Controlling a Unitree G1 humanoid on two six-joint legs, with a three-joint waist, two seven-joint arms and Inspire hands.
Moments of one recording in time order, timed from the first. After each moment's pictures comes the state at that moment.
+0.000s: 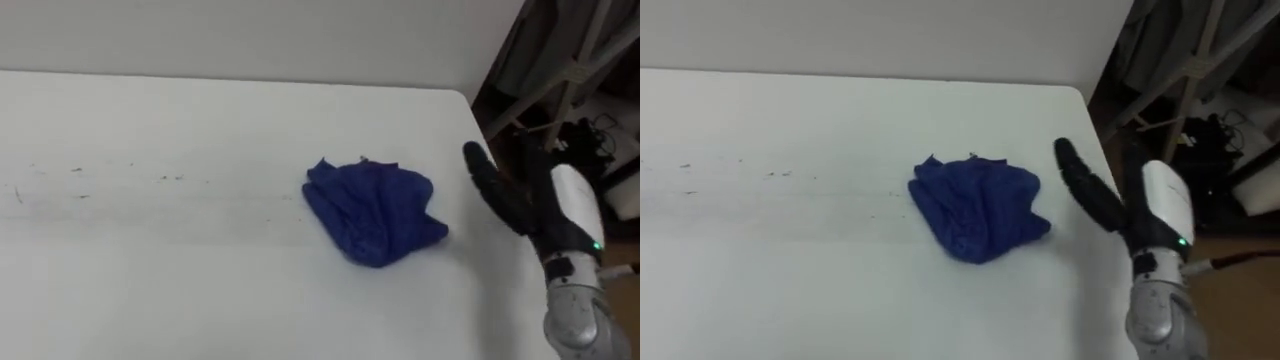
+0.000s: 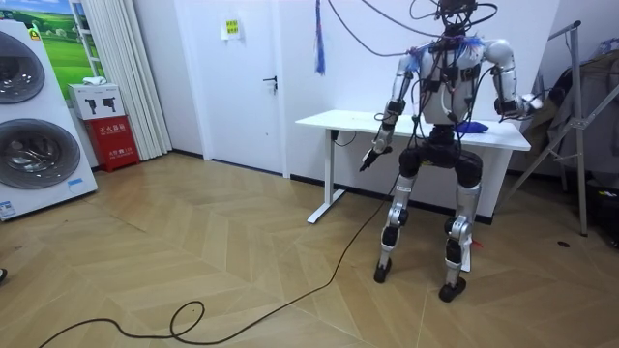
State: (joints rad) left arm 0.37 0.22 0.15 0.79 0.38 0.02 0.26; right arm 0.11 -0.31 -0.18 0.21 -0.50 -0.10 -0.28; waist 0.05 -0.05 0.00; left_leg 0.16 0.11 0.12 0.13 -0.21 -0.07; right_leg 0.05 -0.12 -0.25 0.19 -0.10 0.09
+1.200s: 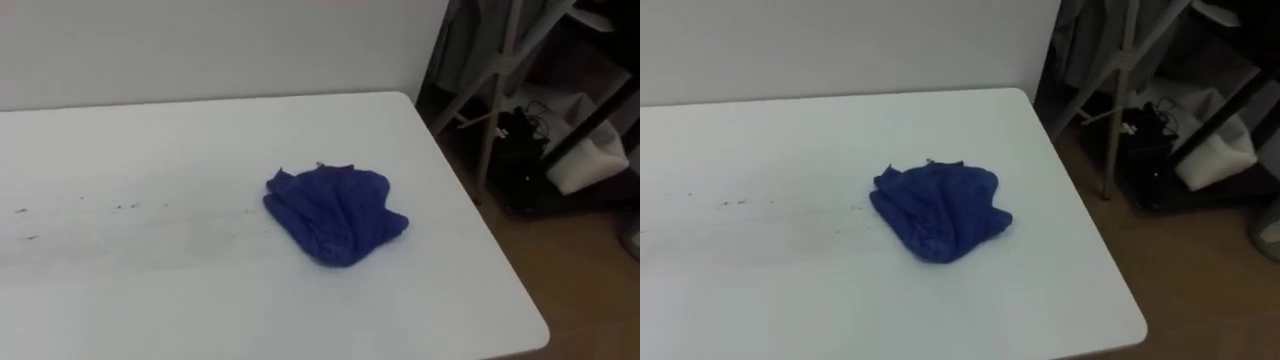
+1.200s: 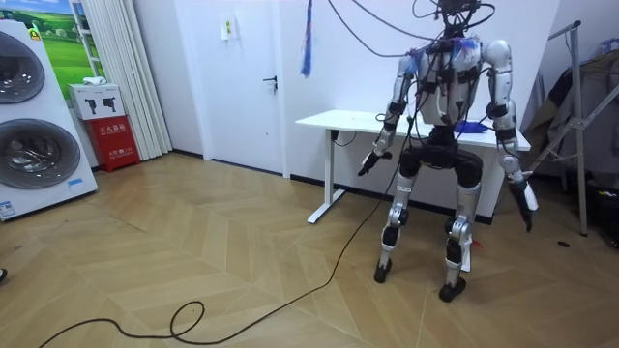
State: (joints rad) left arm 0.28 0.18 0.18 1.05 0.40 0.09 0.30; right arm 0.20 -0.24 -0.12 1.26 -0.18 0.16 -0.19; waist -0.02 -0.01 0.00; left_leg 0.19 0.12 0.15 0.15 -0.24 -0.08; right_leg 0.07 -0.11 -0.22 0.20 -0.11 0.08
